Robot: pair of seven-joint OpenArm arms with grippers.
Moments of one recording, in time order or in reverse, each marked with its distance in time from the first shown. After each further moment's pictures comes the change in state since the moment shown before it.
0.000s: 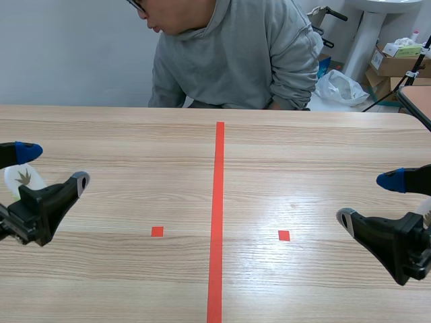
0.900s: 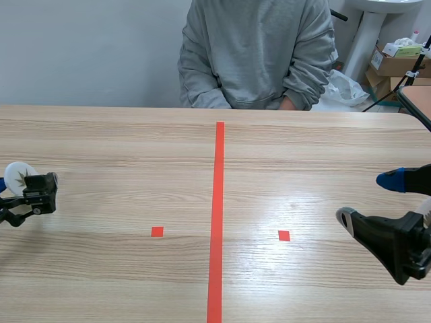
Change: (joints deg) left arm -31.9 5.8 0.0 -50.4 -0.2 15.0 -3.5; right arm 0.0 0.0 0.0 0.0 0.4 0.0 0.0
